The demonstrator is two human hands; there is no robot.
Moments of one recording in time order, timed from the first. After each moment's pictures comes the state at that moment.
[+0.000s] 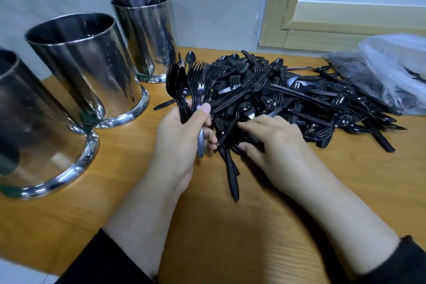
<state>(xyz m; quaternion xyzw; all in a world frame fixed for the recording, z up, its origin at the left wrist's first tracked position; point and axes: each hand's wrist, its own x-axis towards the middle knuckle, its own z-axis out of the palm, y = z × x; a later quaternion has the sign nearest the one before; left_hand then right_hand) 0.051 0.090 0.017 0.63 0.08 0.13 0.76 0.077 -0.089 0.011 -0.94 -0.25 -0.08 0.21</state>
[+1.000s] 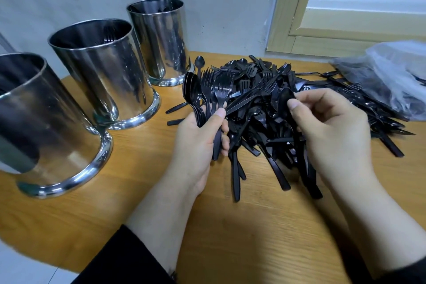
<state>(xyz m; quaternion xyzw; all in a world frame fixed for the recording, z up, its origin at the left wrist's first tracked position) 0.052 0.091 0.012 0.61 0.07 0.08 0.78 0.074 -0.099 0.045 -0.78 -0.08 -0.19 0.59</state>
